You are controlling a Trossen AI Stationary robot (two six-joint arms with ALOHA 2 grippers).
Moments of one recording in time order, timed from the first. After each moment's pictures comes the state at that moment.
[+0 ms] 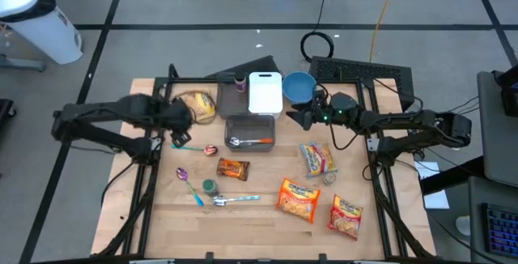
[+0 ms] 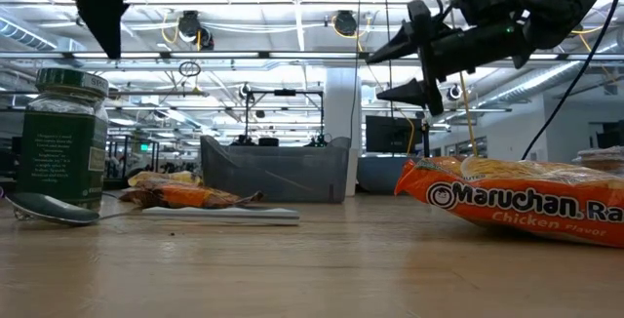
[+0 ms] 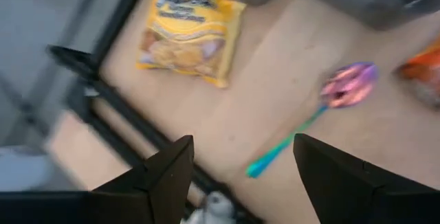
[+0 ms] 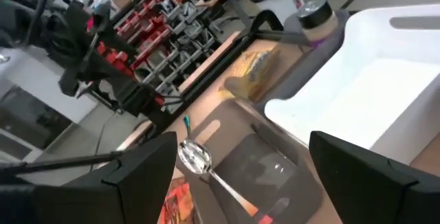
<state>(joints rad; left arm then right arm) 0.04 1.10 1.17 -1.53 -0.41 -0.53 -0.38 1.21 0.49 0.55 -0.12 0.66</state>
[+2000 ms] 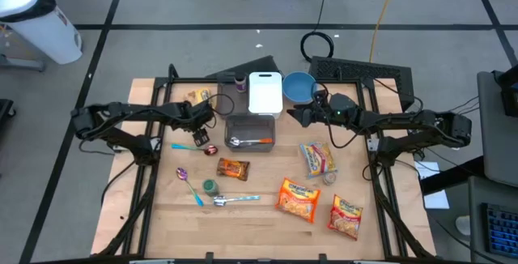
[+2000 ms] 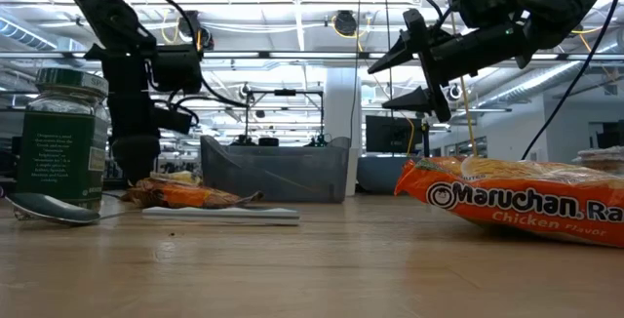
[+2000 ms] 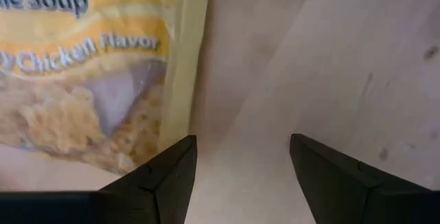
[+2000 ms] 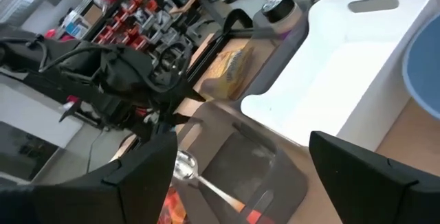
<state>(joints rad) 0.47 1.37 0.58 -0.52 -0.21 0.01 -0.38 1.21 0.49 0.50 -0.02 0.77</state>
